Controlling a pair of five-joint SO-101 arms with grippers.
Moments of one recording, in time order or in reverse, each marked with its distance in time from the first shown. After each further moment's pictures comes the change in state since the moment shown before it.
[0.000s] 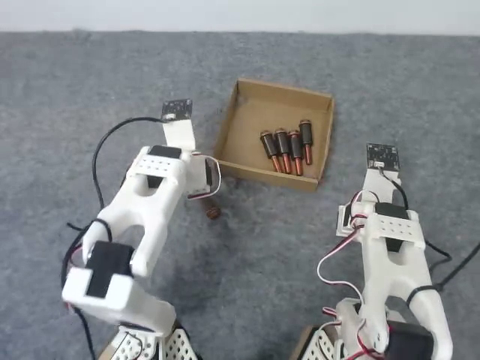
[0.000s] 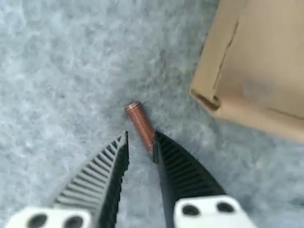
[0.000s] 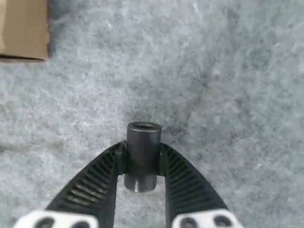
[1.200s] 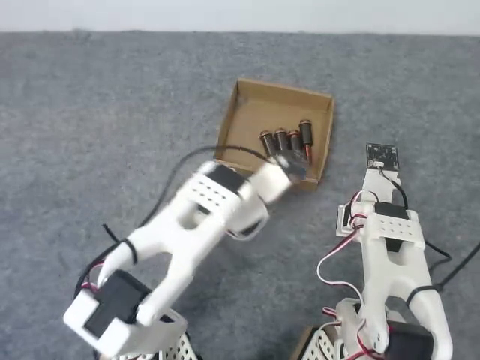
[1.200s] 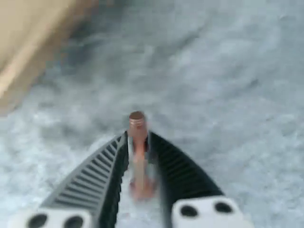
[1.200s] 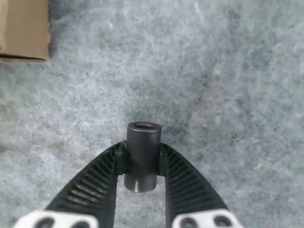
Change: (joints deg) left arm 25.3 -11.4 1.7 14.7 -39.9; right arm -0.1 0.0 0.0 0.0 0.0
